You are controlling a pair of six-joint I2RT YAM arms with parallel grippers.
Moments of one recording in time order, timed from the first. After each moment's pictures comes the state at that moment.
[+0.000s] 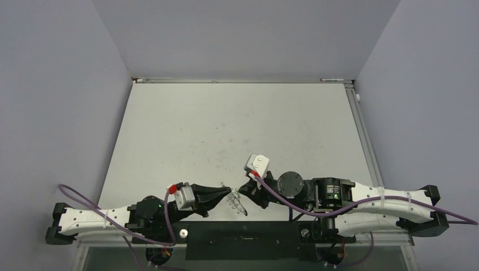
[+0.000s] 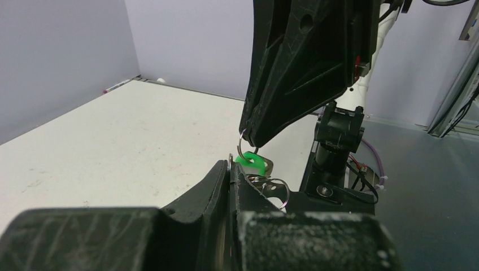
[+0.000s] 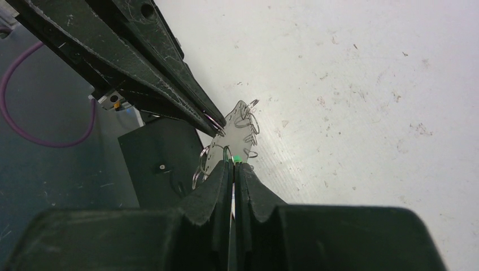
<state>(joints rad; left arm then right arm) -1.52 0.34 0.25 0.39 -0.33 0.05 1.46 0.93 1.01 -0.47 0.26 0.19</state>
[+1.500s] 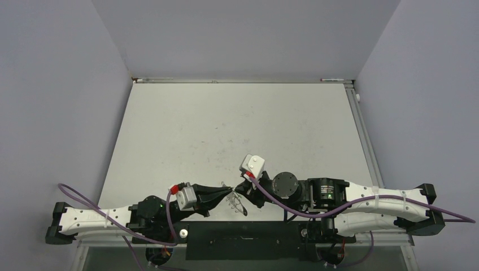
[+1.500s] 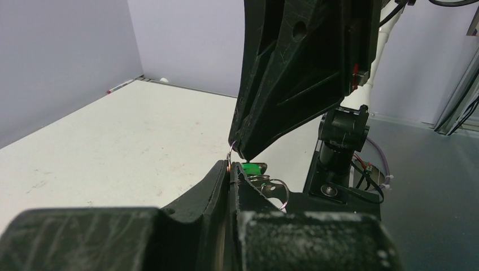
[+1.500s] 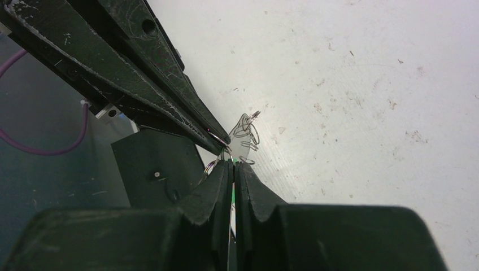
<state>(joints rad) -1.52 0.38 0.25 0.42 -0.34 0.06 1.46 0.98 1.01 -0.43 0.28 0.16</state>
